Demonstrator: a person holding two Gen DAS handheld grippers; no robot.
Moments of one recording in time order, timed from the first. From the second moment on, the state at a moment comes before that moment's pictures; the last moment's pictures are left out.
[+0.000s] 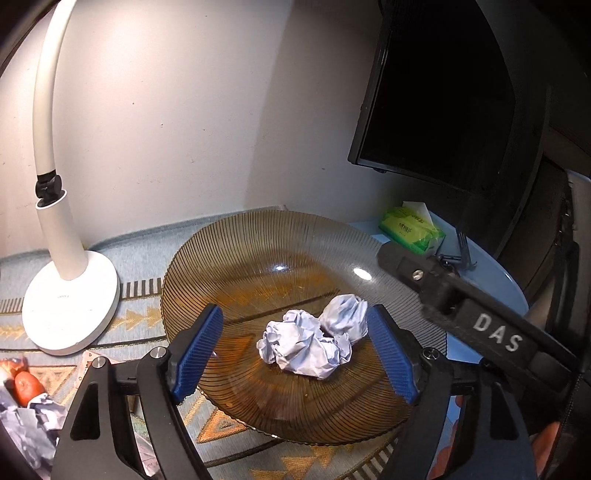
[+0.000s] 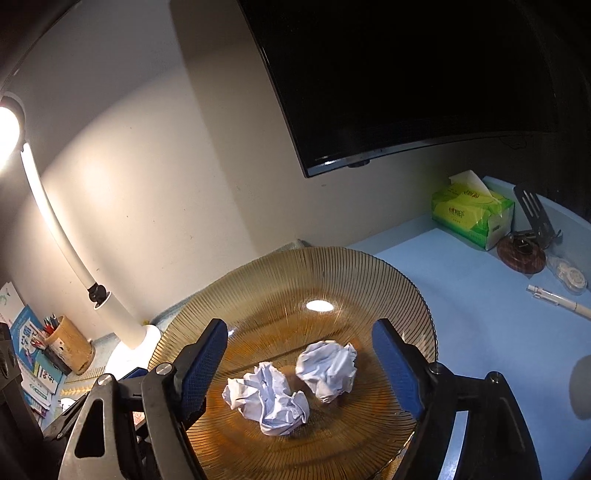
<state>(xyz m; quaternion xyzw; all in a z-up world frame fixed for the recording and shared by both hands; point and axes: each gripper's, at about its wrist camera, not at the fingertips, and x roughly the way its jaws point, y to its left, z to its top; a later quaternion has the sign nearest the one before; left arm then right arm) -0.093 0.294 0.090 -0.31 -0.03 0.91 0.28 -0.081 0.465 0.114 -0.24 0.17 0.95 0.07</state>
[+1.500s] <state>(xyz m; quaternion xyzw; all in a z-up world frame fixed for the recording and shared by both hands) 0.058 0.014 0.034 -0.37 -0.07 0.91 0.15 0.026 0.241 0.062 -0.34 0.06 0.91 -0.22</state>
